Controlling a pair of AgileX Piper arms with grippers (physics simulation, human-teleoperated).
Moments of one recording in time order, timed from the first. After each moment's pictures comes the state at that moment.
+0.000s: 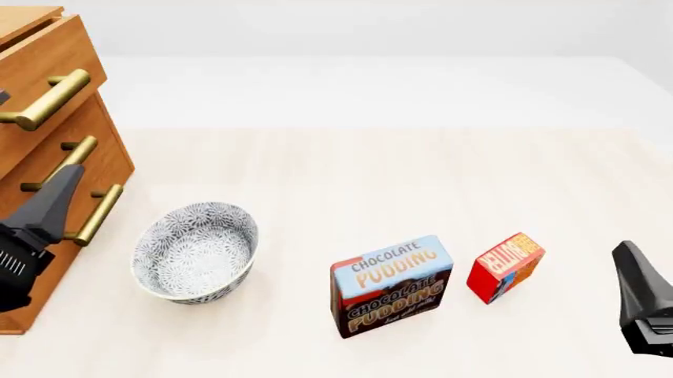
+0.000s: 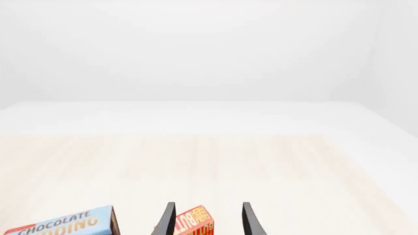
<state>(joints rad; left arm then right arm) -0.22 0.46 -0.32 -0.17 1.31 0.00 0.00 0.00 0.00 0.00</state>
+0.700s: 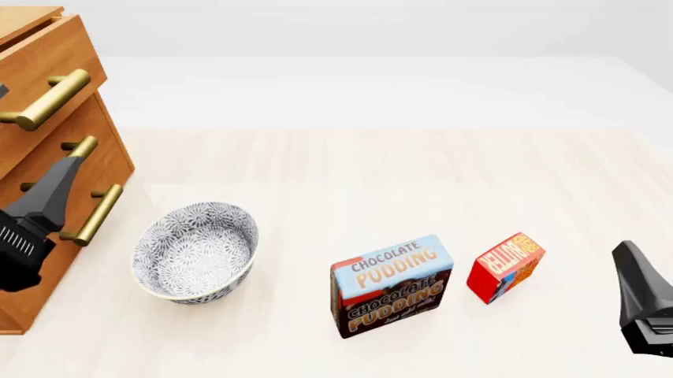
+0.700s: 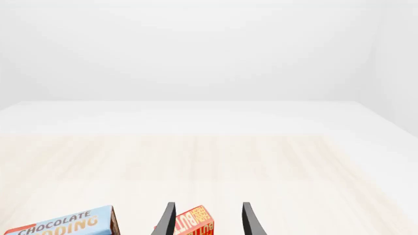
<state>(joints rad) -0.17 0.52 -0.33 -0.22 1.32 0.00 0.00 0.00 0.00 0.00</state>
